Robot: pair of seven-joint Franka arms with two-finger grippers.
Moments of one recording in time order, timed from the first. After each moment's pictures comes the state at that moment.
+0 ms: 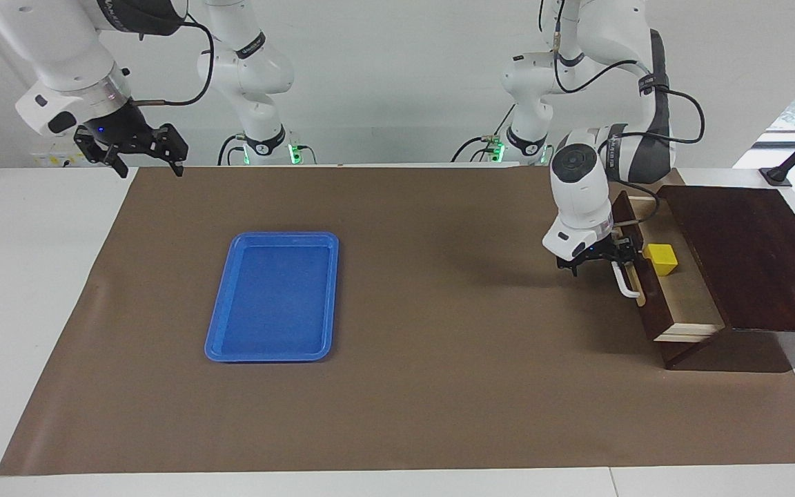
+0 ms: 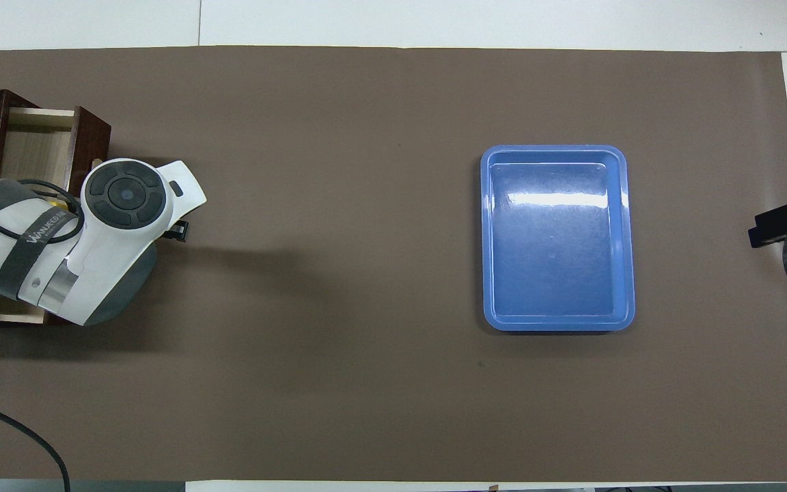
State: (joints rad) left arm -0.04 0.13 -0.25 -2.05 0.59 2.08 -0.31; right arm -0.13 -0.03 0.06 -1.57 -0.03 1.44 -0.09
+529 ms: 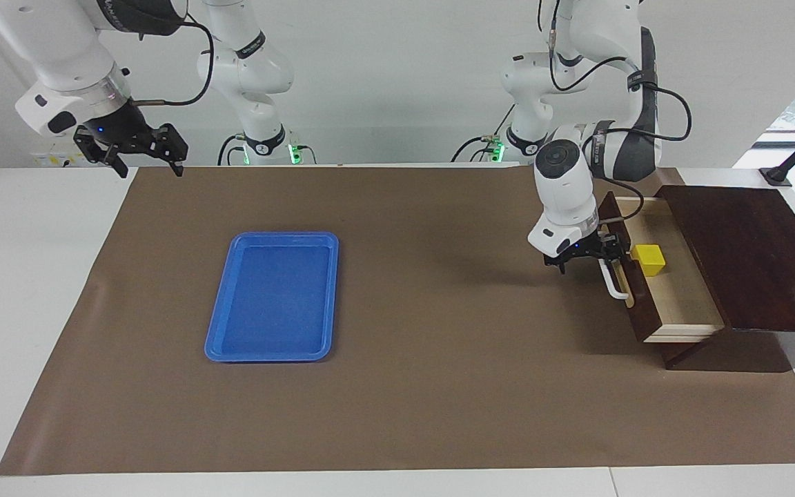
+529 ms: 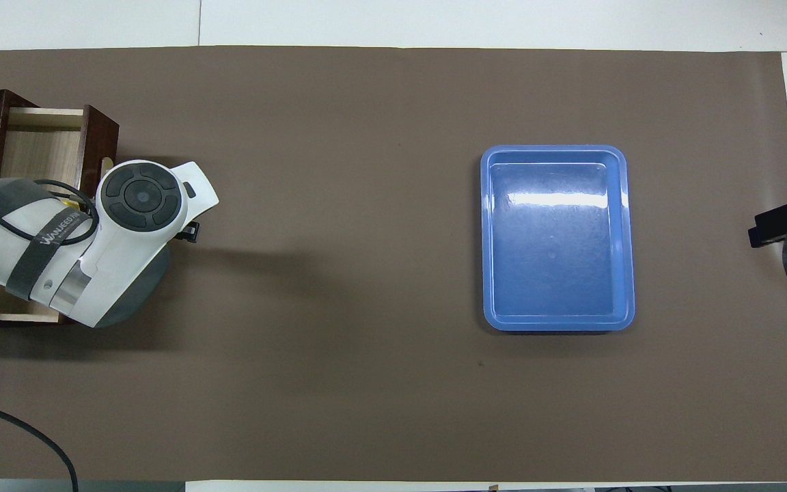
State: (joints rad) left arm -0.04 0.12 -0.28 -2.04 0.59 2.06 -0.33; right arm -0.13 -0.03 0.06 -1.57 -0.03 1.44 -0.09
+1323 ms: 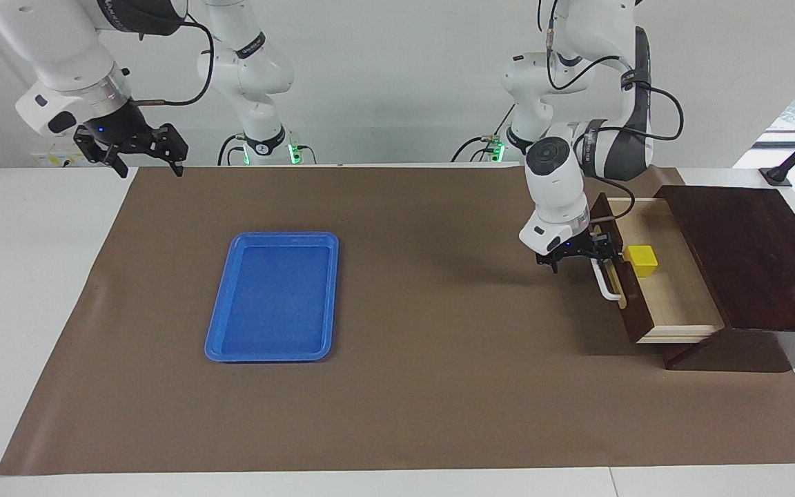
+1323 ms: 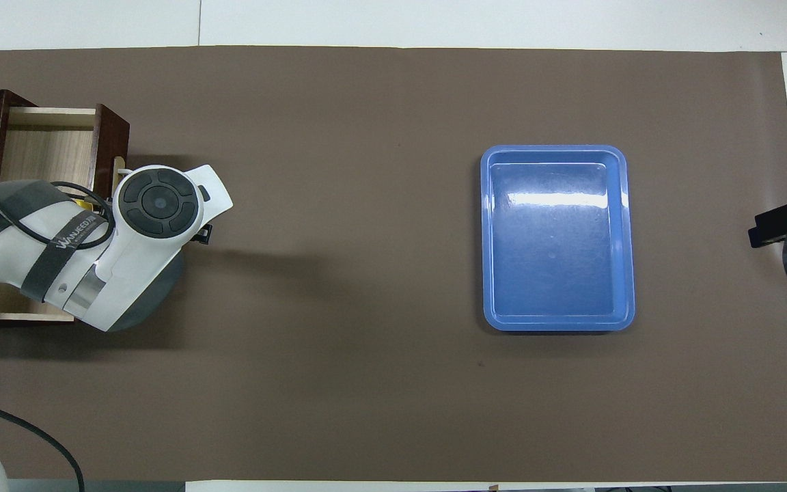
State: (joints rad) left arm -0.04 0.12 -0.31 -2.04 0.59 2.06 -0.34; right arm -0.13 -0.03 0.06 -1.57 -0.03 1.44 -0.09
